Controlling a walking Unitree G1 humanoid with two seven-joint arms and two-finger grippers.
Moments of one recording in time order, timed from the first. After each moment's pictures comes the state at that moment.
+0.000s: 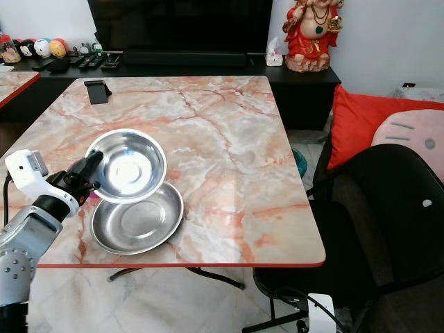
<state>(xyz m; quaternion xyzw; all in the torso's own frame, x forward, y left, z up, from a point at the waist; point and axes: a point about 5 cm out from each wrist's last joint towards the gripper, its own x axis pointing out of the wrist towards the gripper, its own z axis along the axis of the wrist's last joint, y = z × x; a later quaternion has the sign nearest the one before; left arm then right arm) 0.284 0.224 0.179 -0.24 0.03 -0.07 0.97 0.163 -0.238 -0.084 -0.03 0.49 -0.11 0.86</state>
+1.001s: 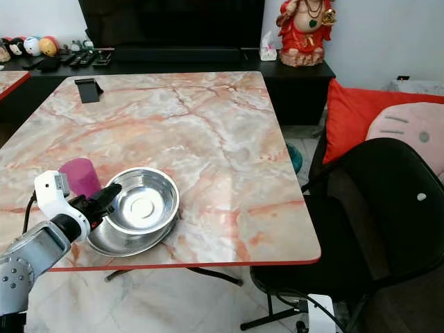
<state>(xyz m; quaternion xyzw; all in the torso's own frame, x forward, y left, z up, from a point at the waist) 0.276 0.208 0.152 -0.25 0.14 -0.07 0.96 0.163 -0.238 -0.084 -0.03 0.49 -0.11 0.86</state>
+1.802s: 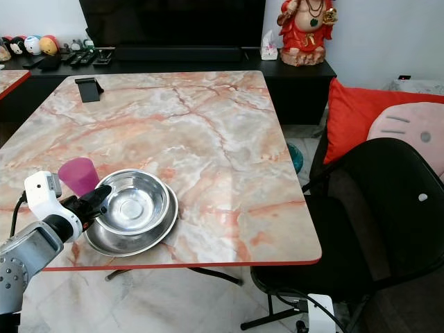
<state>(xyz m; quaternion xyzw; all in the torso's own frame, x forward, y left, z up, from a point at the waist) 0.274 0.221 0.151 -0.22 0.14 -0.04 0.96 0.164 -0.238 -0.084 -0.03 0.49 -0.11 0.86</state>
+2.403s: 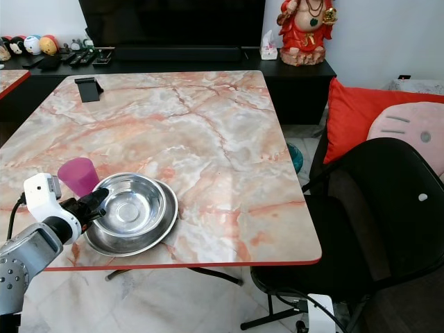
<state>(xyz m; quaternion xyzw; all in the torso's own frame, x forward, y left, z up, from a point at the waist) 0.273 0.224 0.148 -0.21 0.15 -0.02 0.97 0.164 -0.238 -0.084 -0.03 0.49 -0.11 0.86</state>
